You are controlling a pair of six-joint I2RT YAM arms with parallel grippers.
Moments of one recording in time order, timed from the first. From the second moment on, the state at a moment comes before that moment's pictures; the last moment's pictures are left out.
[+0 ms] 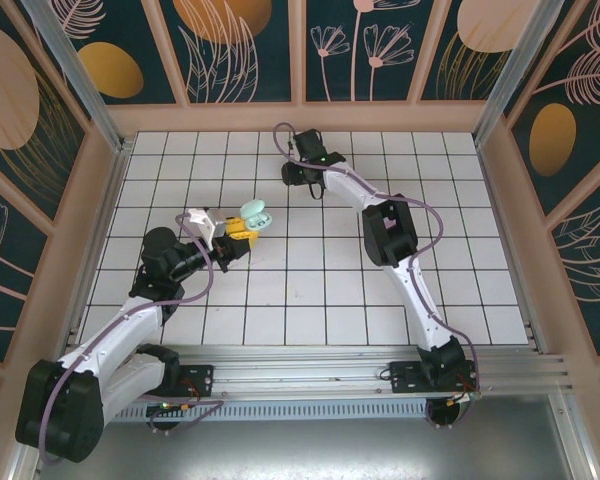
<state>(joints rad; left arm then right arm) -0.30 0.98 0.41 0.54 0.73 -0.10 0.53 2.62 2.31 -0.52 -0.07 0.22</state>
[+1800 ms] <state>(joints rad) -0.30 1.07 0.46 0.60 0.82 -0.13 0.55 1.89 1.18 -0.55 -0.22 -0.09</state>
